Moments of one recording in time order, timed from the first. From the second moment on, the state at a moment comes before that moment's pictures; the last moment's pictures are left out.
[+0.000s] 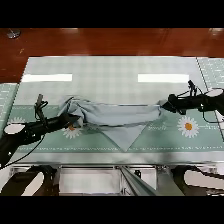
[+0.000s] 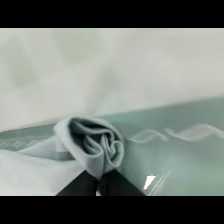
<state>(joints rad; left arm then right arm) 0.07 -0.83 0.29 0.29 -0.85 -0.97 -0.27 -1.43 0.87 -0.80 1.03 1.29</state>
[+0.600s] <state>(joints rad) 0.40 -0.81 1.39 0.43 -0.95 -1.03 -0.22 -1.22 1.93 -0.88 1.25 1.36</state>
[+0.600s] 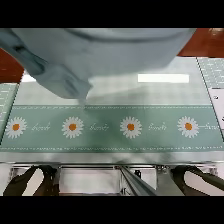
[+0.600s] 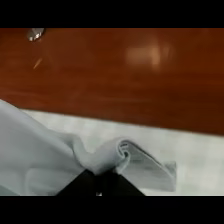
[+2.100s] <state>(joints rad) -0.01 -0.95 0.92 1.42 -0.65 -1.76 -0.22 -1.14 1.15 -0.97 1.02 1.37</state>
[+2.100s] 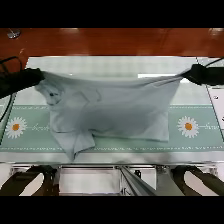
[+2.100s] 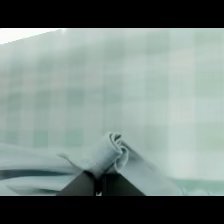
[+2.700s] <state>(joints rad) 0.12 -1.41 1.32 1.23 -0.98 -1.64 -0.33 -1.65 1.57 -0.72 1.23 1.37</state>
